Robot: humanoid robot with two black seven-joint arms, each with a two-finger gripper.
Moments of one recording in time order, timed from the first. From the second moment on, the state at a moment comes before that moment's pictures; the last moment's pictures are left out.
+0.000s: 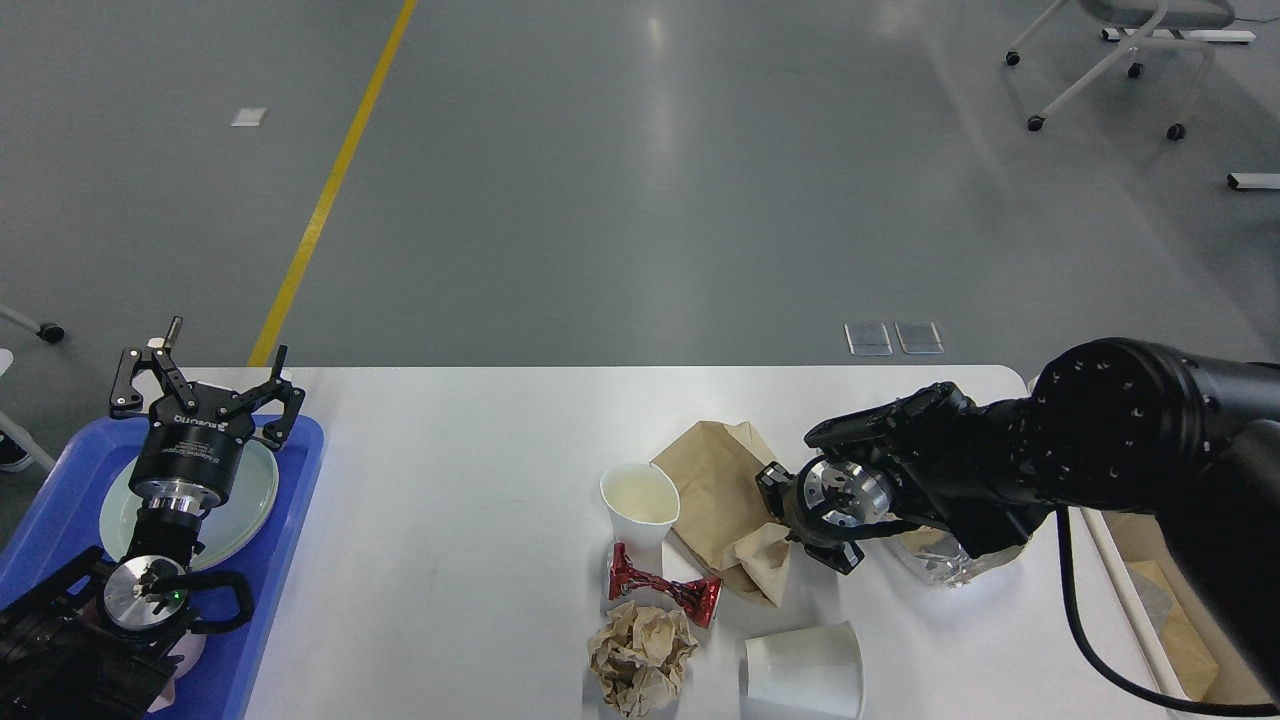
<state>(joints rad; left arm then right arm) -0.45 0.33 -0.92 -0.55 -0.30 -0.70 -0.37 1.40 0.09 -1.09 0.94 0.77 0.00 -0.28</state>
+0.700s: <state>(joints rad) -0.45 0.33 -0.93 -0.55 -0.30 -0.70 -0.37 1.94 -0.12 -1.19 1.23 0.84 0.47 -0.30</state>
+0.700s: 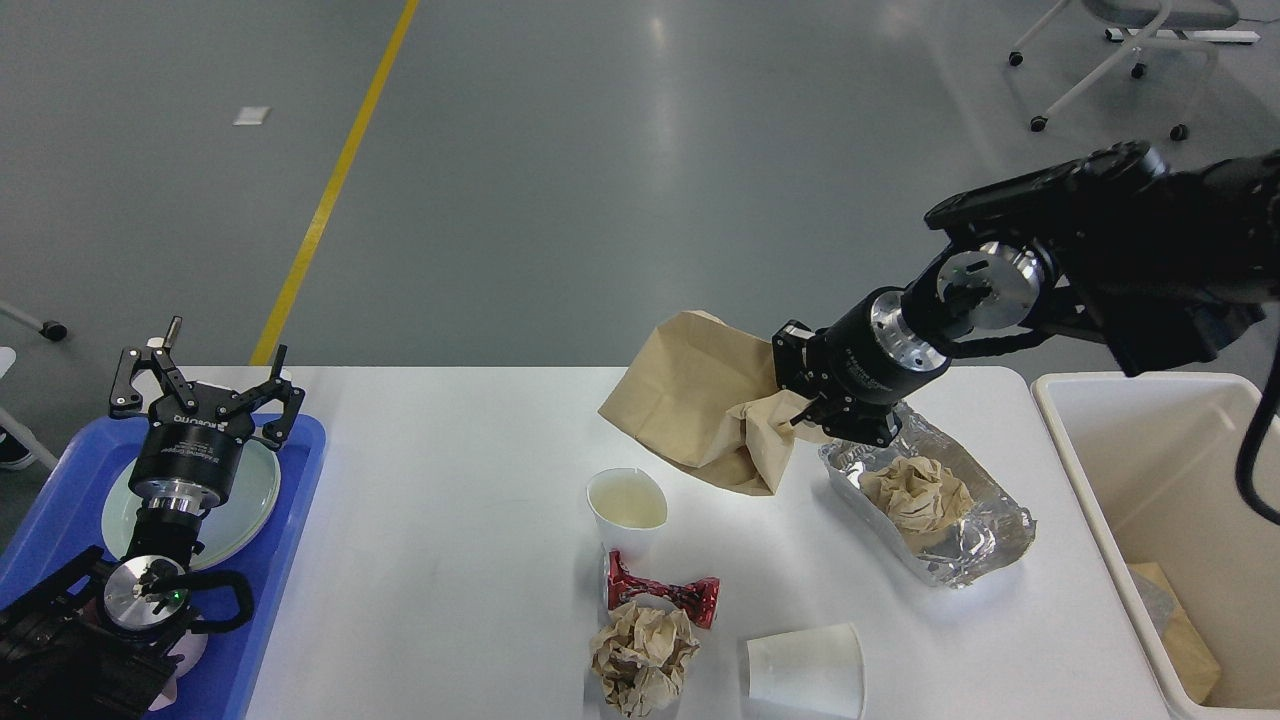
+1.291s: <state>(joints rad) -0.45 0.33 -0.93 -0.55 -0.30 -0.70 -0.37 2.48 -0.35 -1.25 1.42 0.03 0.96 -0.15</state>
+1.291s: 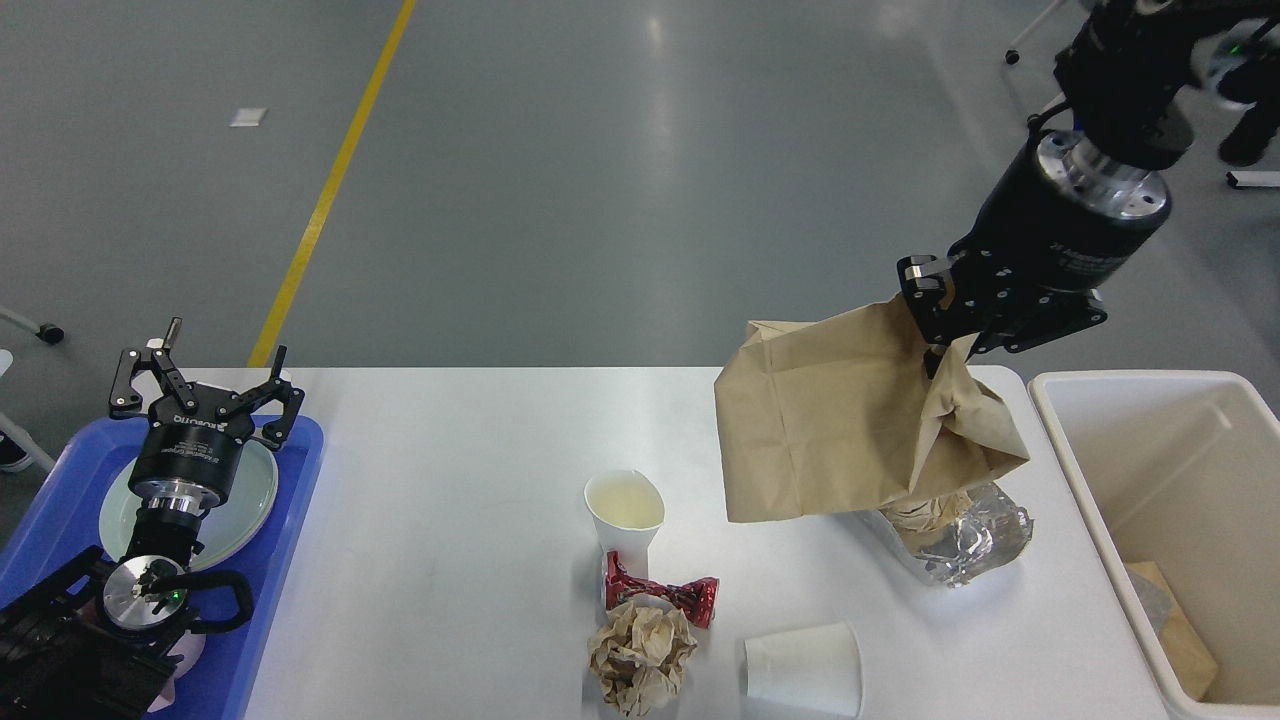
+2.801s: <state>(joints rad) -0.45 0.33 -0.92 -0.55 -0.30 -0.70 -0.37 0.98 -0.61 -0.76 0.35 -0.07 0.09 -0.11</state>
